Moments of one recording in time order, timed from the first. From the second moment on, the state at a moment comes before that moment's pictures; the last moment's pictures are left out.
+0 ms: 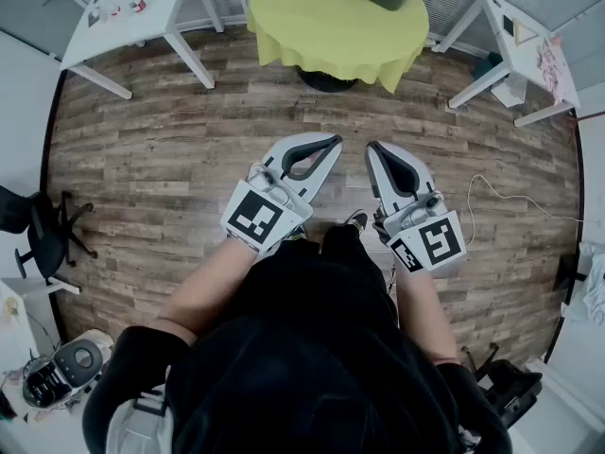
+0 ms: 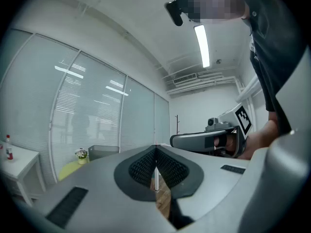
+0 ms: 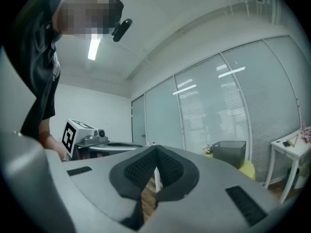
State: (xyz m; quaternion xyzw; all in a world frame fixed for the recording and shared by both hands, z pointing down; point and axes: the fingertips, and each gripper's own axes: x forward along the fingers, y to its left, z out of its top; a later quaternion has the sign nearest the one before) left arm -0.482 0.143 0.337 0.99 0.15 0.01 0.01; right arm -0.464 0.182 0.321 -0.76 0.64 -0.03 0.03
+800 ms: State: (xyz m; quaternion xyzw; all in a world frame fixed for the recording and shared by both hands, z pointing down) left arm -0.451 0.159 0.349 0.99 0.15 0.03 0.01; right arm -0.425 0.208 0.323 -0.77 0.63 -0.03 0.03
